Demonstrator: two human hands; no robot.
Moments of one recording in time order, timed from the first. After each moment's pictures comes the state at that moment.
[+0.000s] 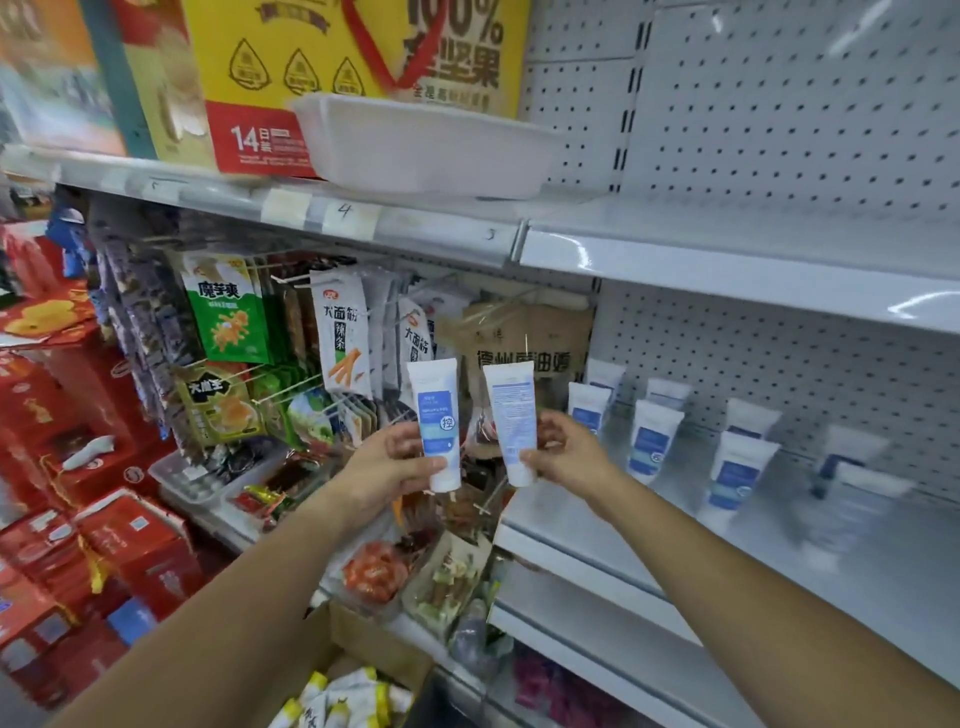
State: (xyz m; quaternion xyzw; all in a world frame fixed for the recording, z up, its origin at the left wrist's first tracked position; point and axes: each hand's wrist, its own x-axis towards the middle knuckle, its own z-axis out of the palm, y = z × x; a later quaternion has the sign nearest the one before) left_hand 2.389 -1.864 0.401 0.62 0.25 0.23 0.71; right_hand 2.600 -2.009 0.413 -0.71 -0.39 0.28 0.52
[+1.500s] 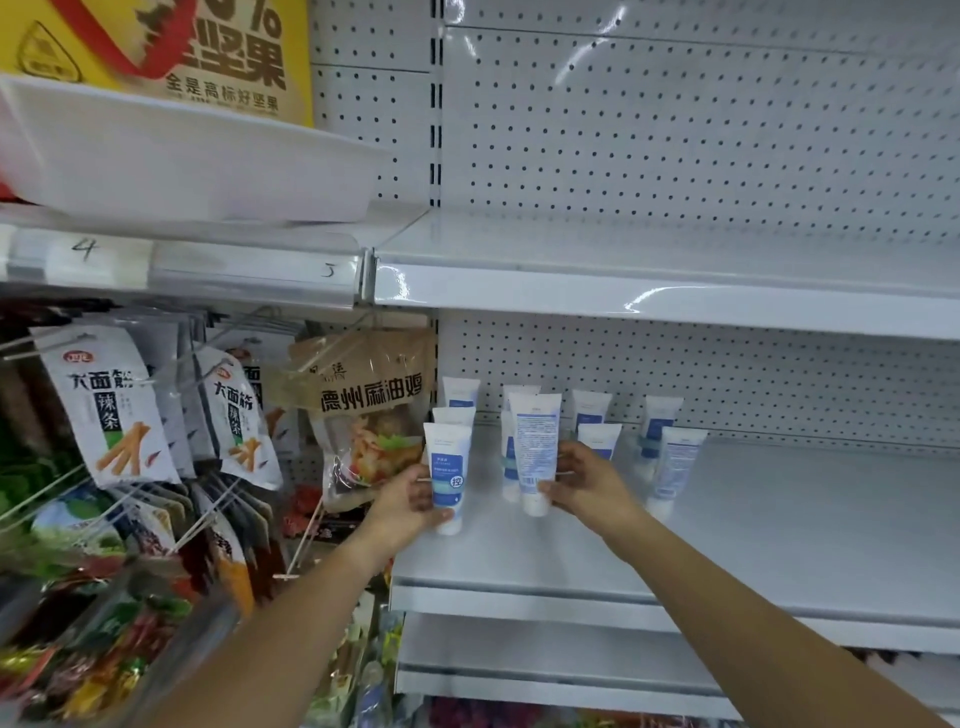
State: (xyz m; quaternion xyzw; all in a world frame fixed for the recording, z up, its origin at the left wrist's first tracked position) left_hand 2.557 -1.882 0.345 0.76 0.15 0.11 0.63; right_hand 2.664 -2.124 0.395 -0.74 -0.22 0.16 0.62
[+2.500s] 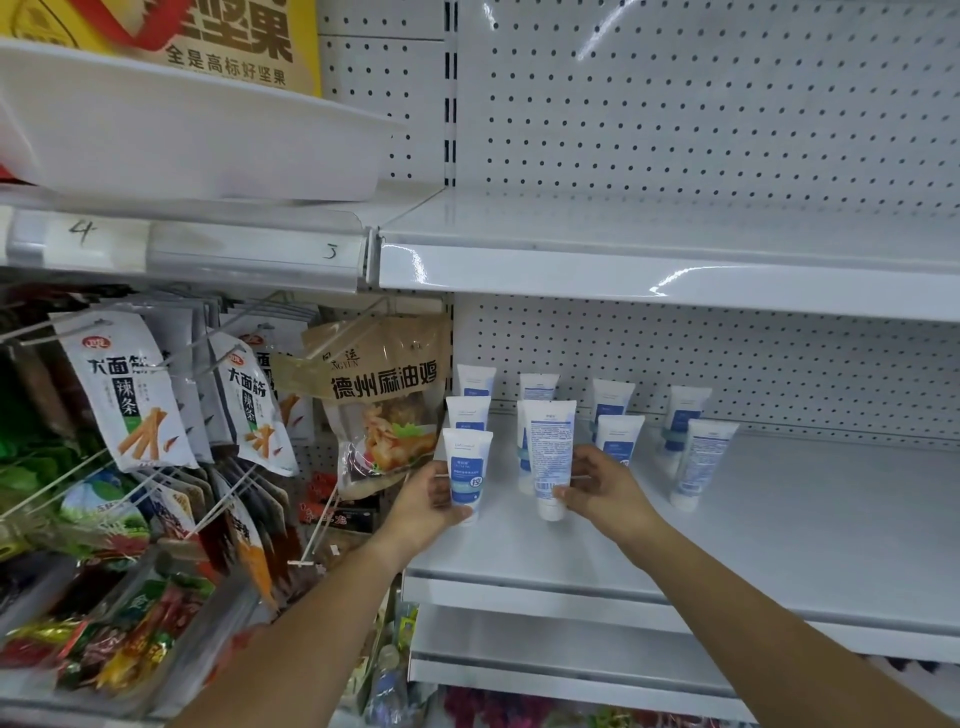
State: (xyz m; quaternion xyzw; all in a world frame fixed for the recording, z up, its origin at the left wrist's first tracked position) left_hand 2.571 -1.887 0.323 0.76 0.15 0.13 0.62; right_hand 2.670 -2.124 0.377 -0.76 -0.22 0.16 0.59
